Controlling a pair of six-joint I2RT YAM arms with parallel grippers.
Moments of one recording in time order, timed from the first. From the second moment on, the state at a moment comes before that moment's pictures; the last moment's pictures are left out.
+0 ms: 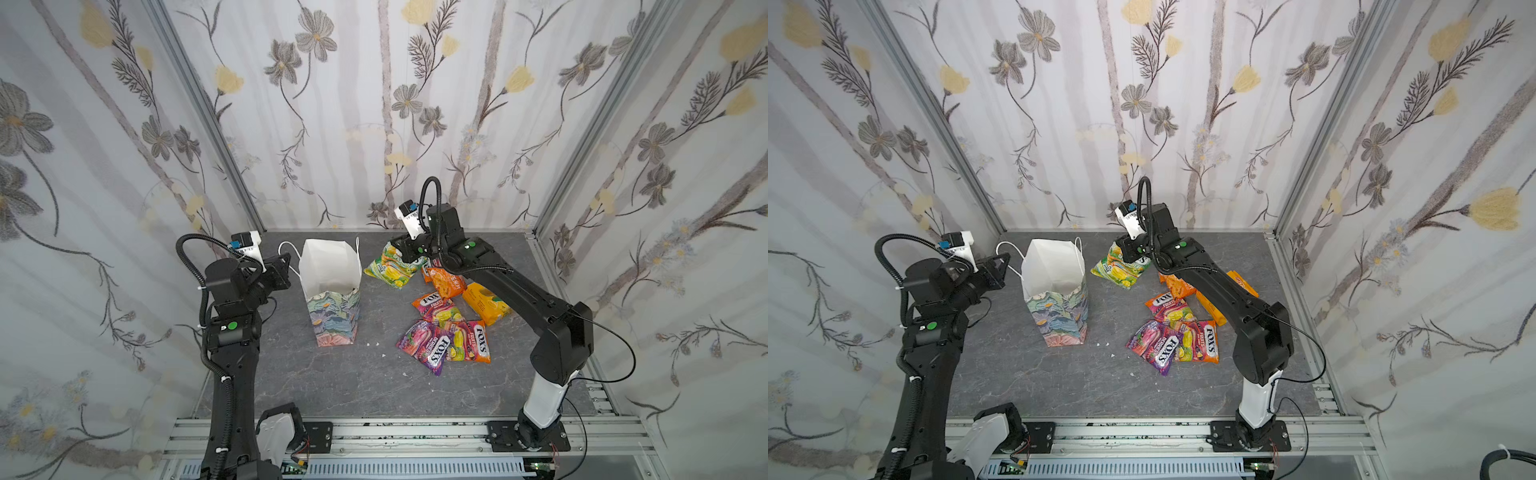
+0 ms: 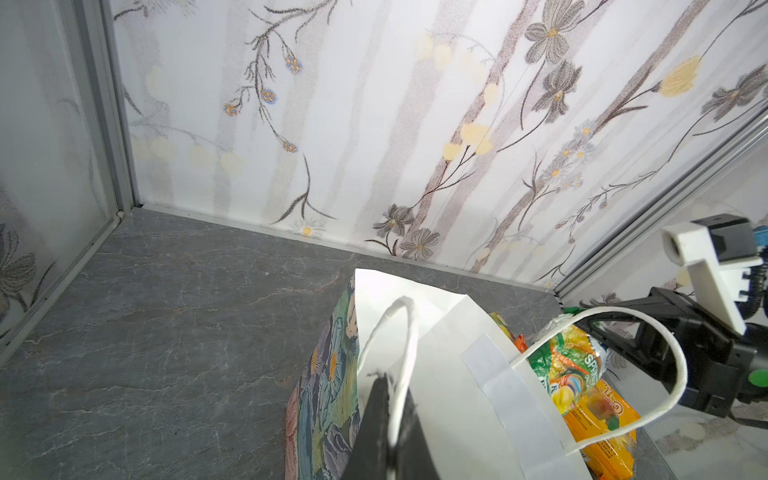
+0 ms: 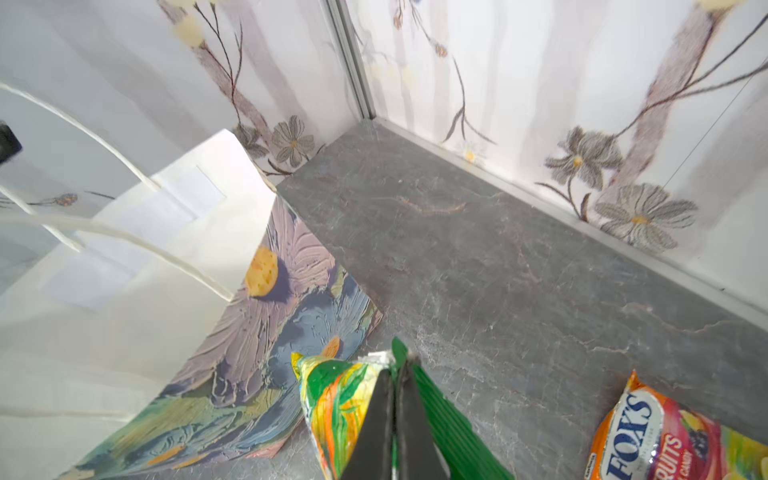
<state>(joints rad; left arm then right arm) 0.26 0.95 0.95 -0.22 0.57 -0.32 0.62 1.83 1.77 -0.39 -0.30 0.07</state>
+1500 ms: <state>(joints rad) 0.26 0.95 0.94 -0.20 0.60 -0.34 0.77 2.01 2.32 -0.13 -0.26 0.16</state>
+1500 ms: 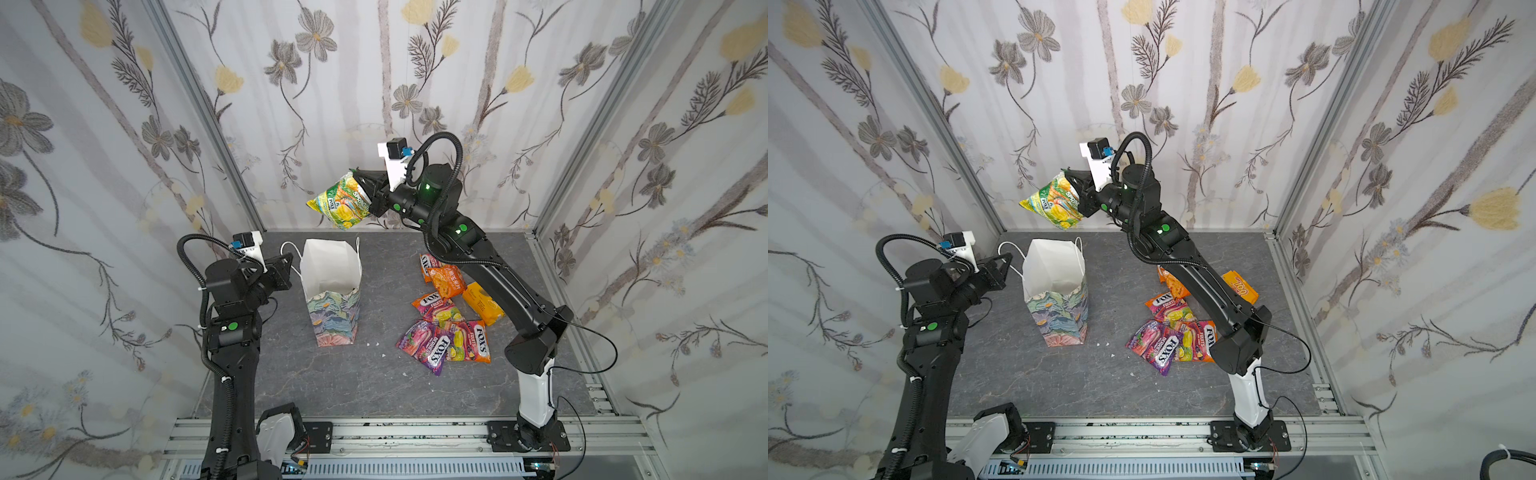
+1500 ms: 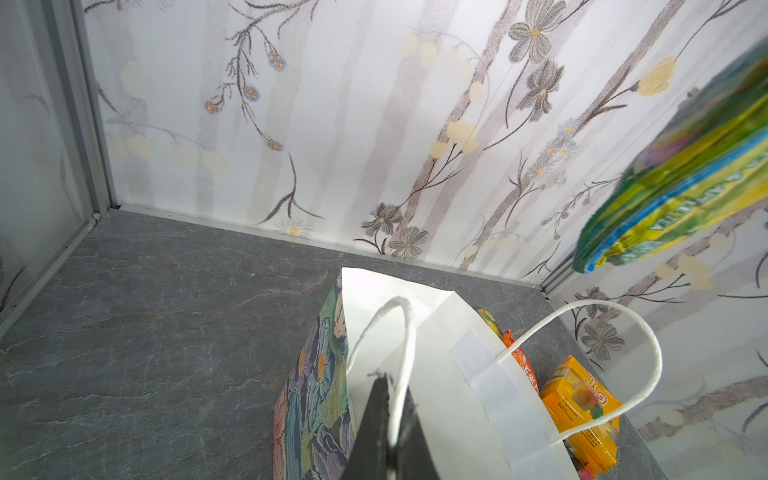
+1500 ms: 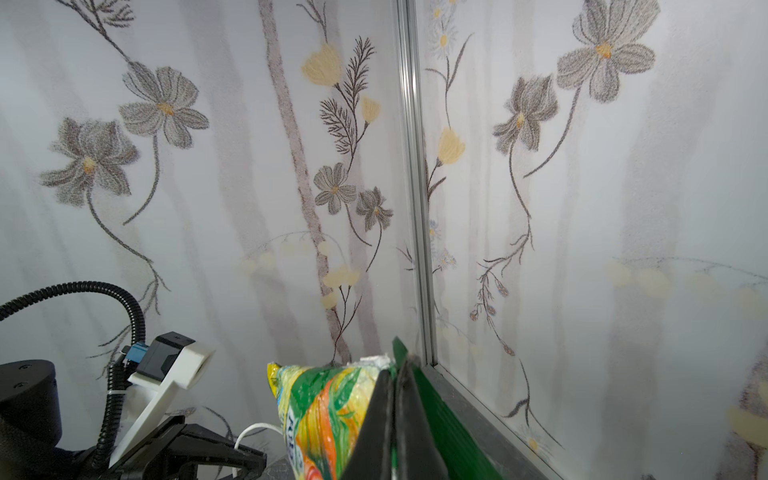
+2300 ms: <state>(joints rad) 0.26 0.95 0.94 -0.20 0.61 -0.34 0.89 2.18 2.35 -0.31 -0.08 -0.07</state>
